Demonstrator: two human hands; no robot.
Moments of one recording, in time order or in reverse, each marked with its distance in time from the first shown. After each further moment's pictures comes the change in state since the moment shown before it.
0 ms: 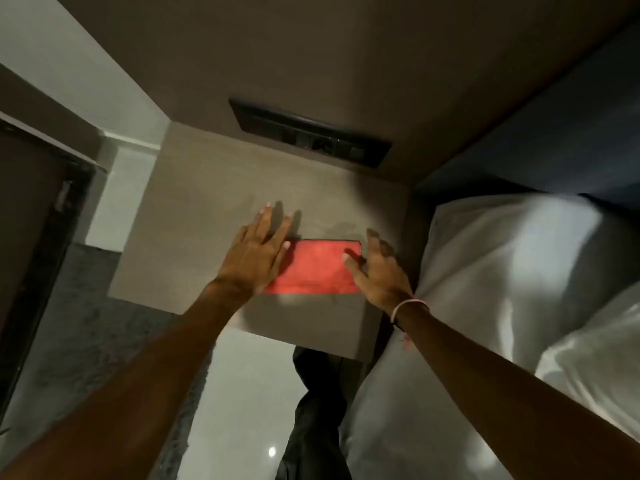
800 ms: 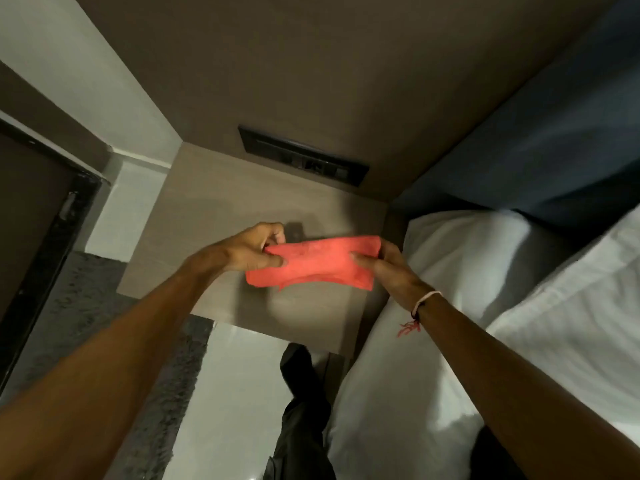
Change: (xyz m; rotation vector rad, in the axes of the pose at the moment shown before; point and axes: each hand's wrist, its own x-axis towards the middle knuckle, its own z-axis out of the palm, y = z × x) left_hand -0.023 0.017 -0.088 -0.697 -0.312 0.067; right_hand -0.040 -0.015 -0.070 0.726 -0.062 0.083
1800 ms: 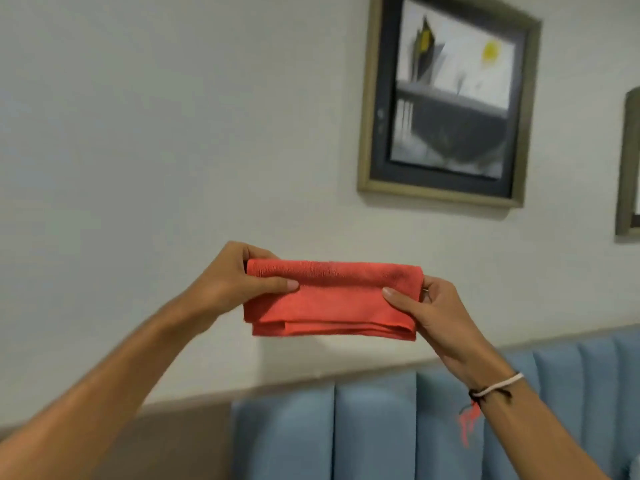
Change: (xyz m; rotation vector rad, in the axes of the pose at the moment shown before) left_hand -0.329 0.762 -0.108 0.136 0.354 1.226; right_hand -0.536 -0.476 -0.354 0.222 0.721 -1.209
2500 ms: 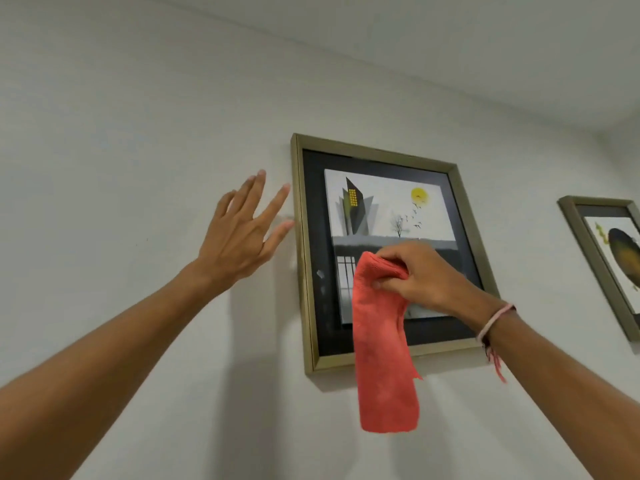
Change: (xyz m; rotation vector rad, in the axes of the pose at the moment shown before) left_hand 0.295 0.190 -0.027 1.327 0.613 0.674; right_hand 0.225 -0.189 -0.092 -0.930 -0.007 -0.662
